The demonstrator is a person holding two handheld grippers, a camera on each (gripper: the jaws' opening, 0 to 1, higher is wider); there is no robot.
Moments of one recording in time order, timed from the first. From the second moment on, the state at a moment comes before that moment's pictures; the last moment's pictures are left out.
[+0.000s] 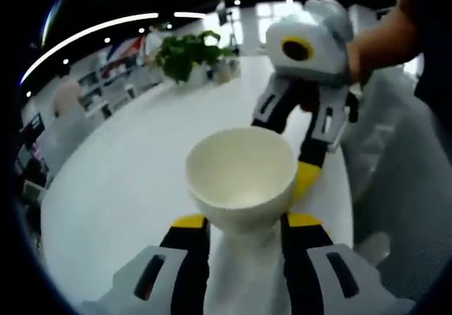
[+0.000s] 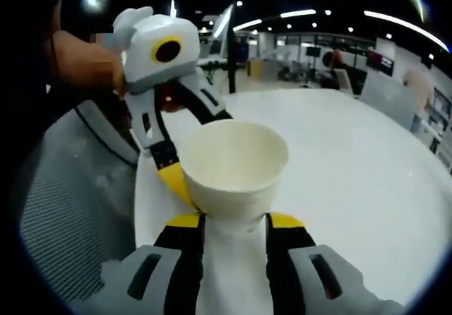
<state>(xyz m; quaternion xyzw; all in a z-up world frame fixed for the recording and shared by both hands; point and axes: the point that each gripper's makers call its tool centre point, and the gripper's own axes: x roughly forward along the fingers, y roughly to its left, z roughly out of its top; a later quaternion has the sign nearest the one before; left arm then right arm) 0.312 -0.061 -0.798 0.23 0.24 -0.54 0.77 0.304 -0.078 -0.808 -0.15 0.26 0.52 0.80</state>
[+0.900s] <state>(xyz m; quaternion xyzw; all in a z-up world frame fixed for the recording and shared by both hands) 0.413 -0.077 -0.787 0.26 0.25 -0.55 0.76 0.404 -0.094 -0.796 -0.16 0.27 0.52 0.79</state>
